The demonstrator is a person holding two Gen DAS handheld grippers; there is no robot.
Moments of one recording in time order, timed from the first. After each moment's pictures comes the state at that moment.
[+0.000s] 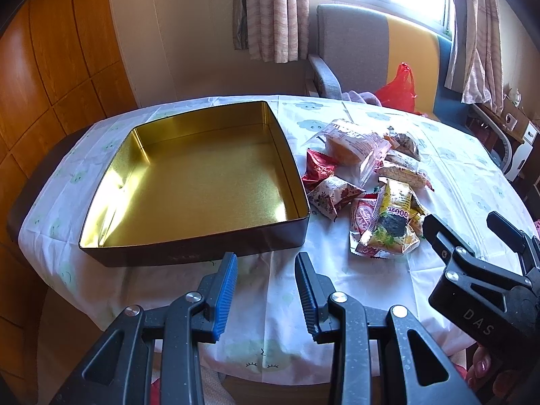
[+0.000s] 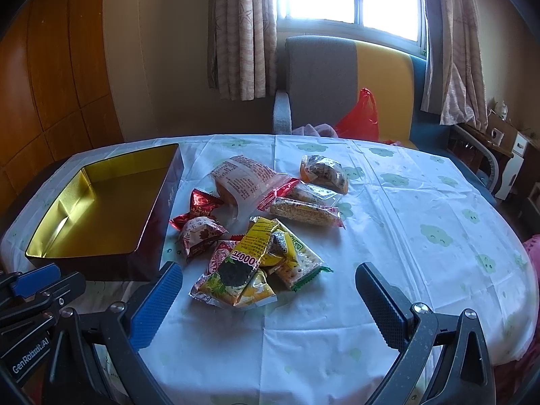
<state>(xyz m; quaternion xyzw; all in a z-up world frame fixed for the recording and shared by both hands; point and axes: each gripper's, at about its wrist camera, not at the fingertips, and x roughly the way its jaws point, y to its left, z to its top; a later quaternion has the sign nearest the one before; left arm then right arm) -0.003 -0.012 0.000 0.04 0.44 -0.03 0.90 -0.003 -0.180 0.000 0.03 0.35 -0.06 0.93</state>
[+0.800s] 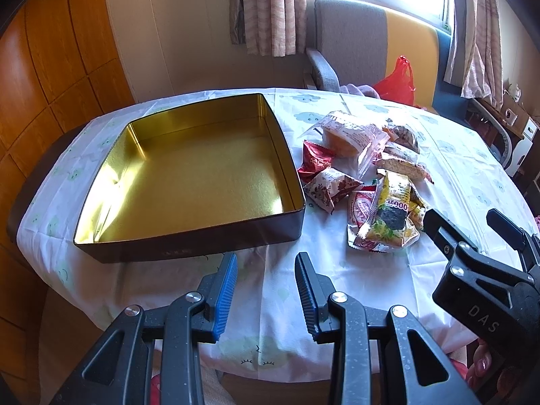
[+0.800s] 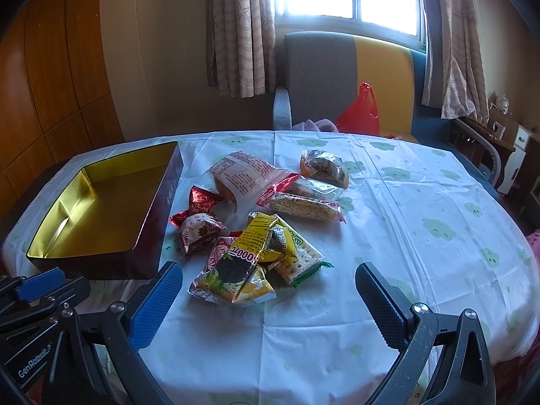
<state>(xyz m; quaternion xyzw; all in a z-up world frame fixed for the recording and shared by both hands) -0.002 -0.019 -0.009 0.04 0.45 -0.03 0.89 -0.001 -0.183 -0.005 0.04 0.36 -0.05 0.93</state>
